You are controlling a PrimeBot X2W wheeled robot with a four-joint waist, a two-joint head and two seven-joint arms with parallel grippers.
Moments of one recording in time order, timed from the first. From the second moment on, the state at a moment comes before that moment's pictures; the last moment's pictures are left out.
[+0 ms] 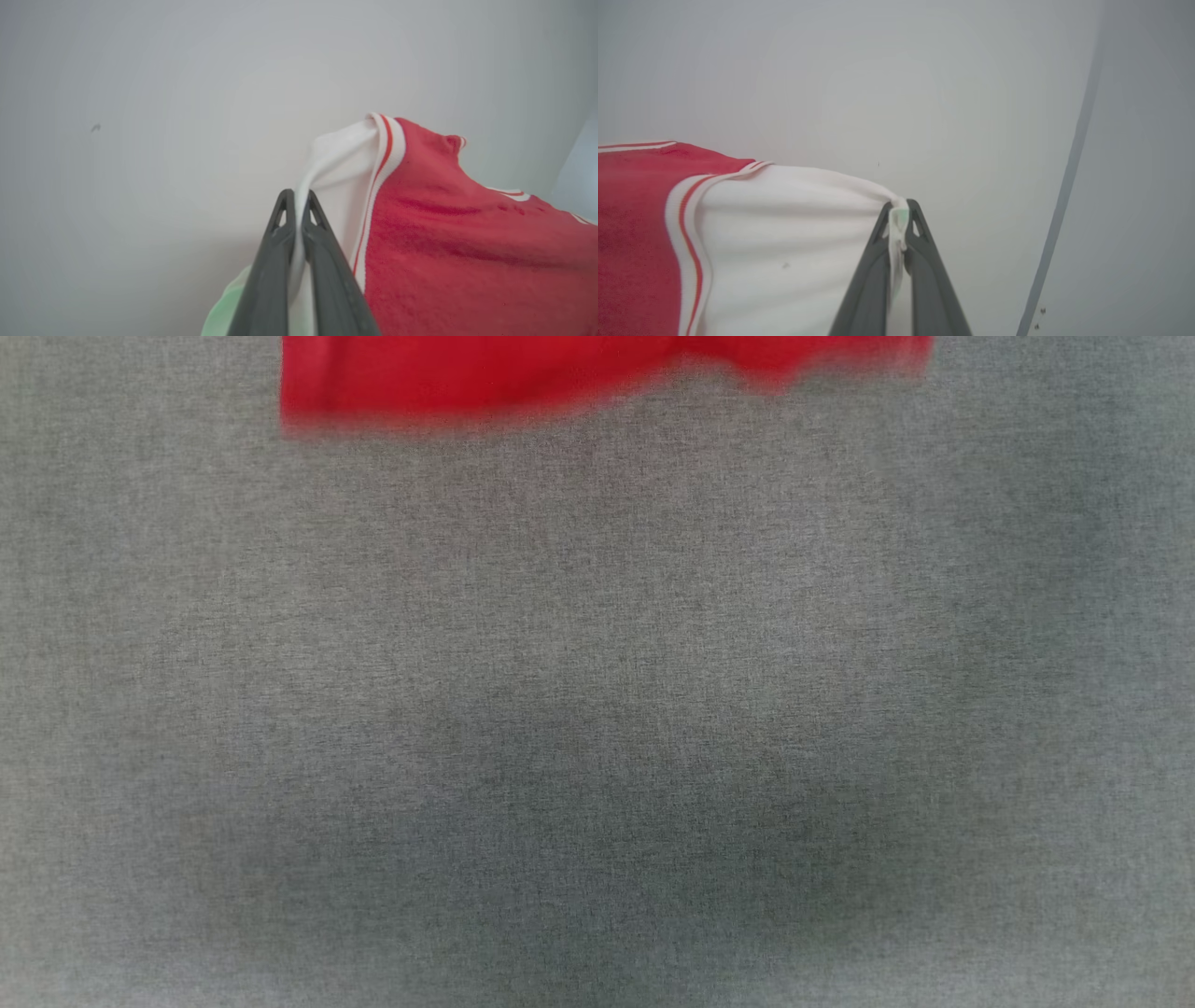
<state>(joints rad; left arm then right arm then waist) -1.76 0.56 -0.84 0.91 -1.31 -0.13 -0.23 -1.60 -0.38 0.06 0.69 0.31 0.13 0.06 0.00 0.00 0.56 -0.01</state>
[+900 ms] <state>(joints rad) -0.73 0.79 -0.93 0.19 -1.51 -0.13 -0.26 -0.72 -0.63 0.33 0.42 0.72 0.13 0.25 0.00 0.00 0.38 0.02</state>
